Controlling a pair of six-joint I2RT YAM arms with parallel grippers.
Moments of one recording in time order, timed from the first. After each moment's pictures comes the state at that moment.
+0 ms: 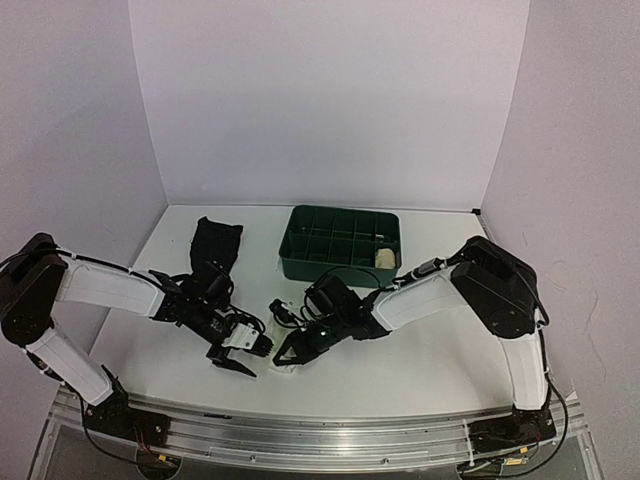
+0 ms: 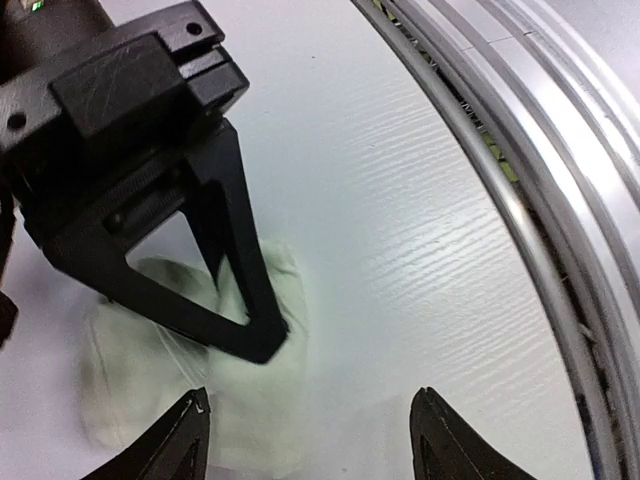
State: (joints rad) left arm -0.73 1.52 0.68 -0.26 0.64 1.15; right arm 1.02 2.17 1.25 0.12 -0.59 0.43
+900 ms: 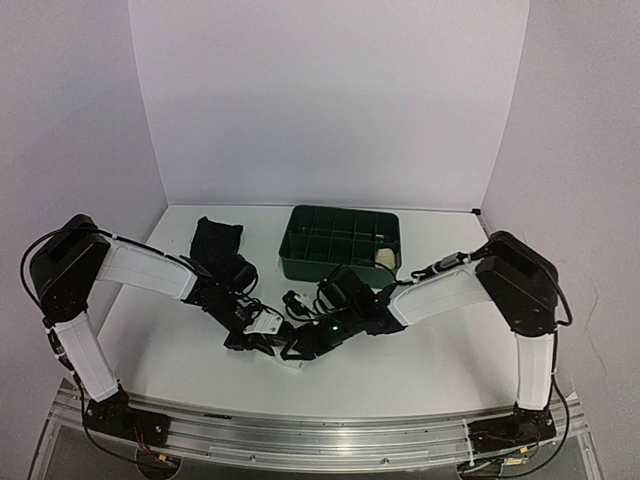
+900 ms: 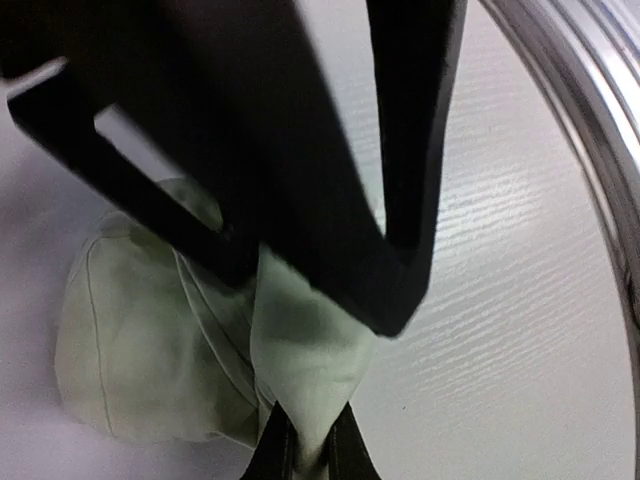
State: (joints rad) left arm -0.74 1.76 0.91 -0.34 0.55 1.07; right arm 0.99 2.04 1.16 0.08 -0.51 0.44
